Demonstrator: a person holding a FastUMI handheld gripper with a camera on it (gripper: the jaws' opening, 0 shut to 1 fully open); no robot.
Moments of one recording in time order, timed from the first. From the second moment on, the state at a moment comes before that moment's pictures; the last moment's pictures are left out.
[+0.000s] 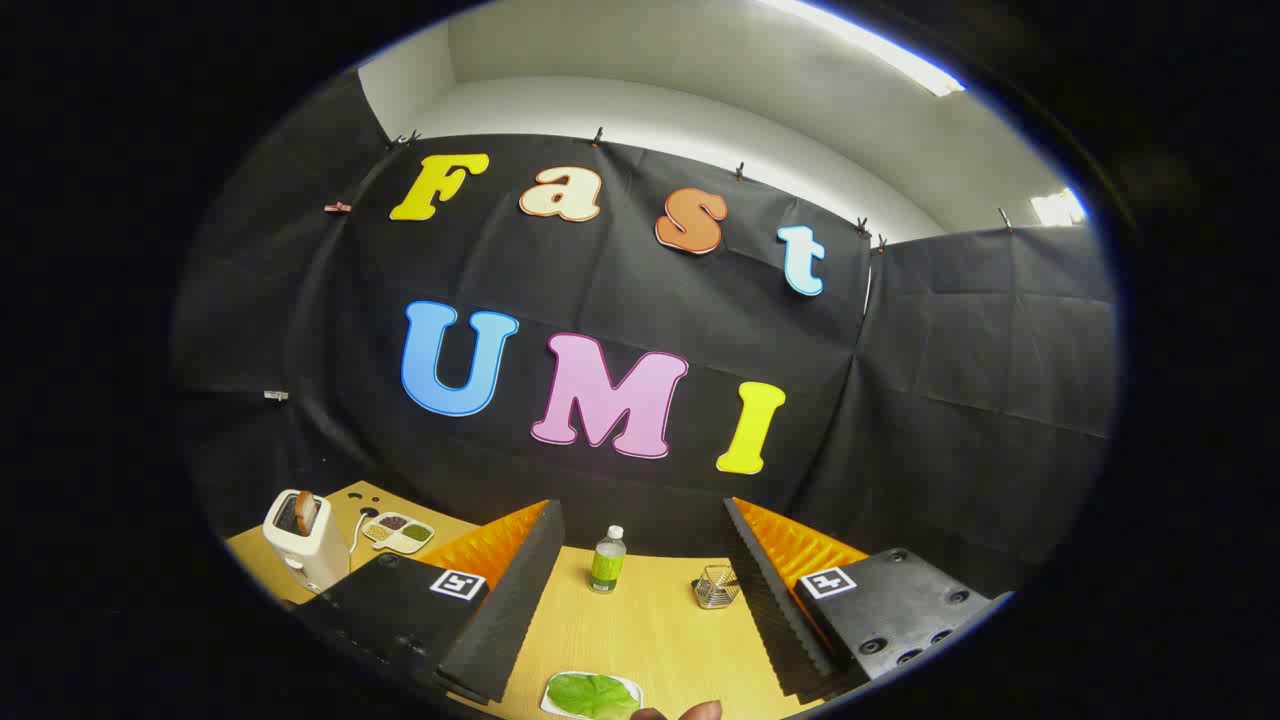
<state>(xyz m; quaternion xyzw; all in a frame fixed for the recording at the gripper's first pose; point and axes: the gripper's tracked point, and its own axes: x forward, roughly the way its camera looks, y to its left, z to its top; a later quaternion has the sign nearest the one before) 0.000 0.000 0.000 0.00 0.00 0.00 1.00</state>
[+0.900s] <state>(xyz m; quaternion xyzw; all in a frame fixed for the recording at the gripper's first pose) 0.001 0.005 -0.006 0.00 0.01 0.01 1.00</state>
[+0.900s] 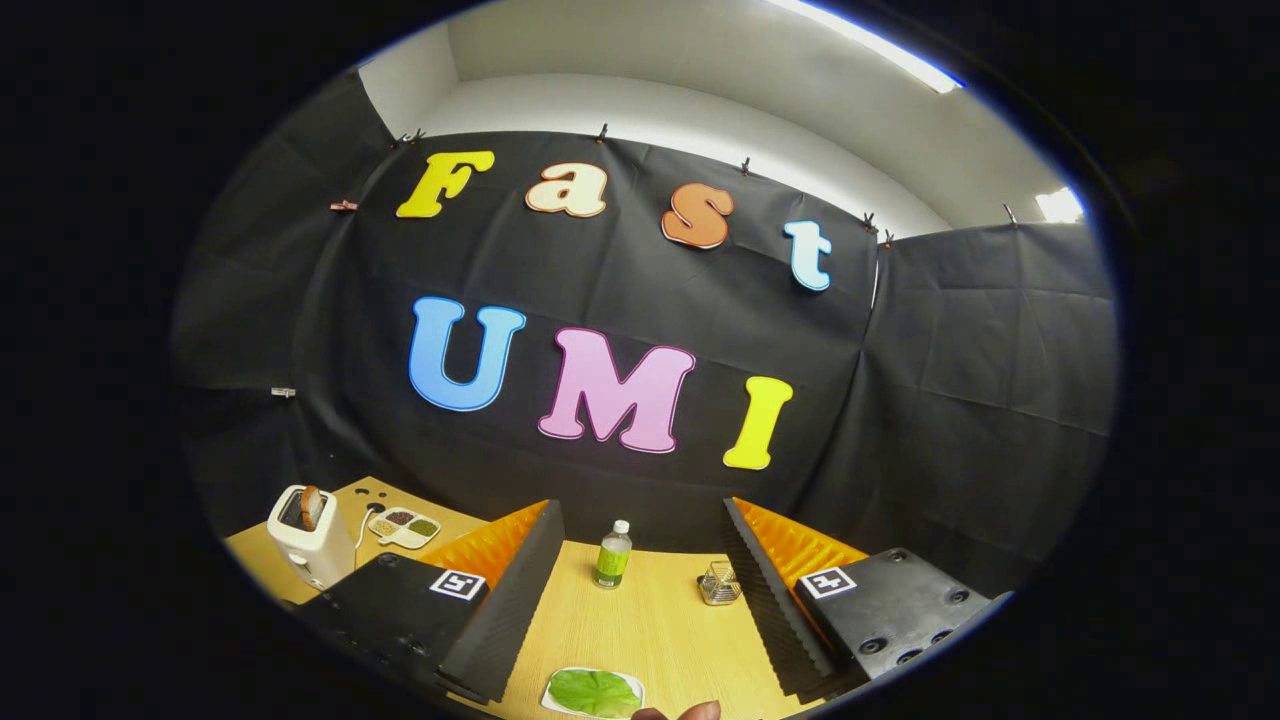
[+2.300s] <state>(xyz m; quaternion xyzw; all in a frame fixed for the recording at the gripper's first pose) -0.011 0.065 -0.399 -0.04 0.46 0.23 0.86</state>
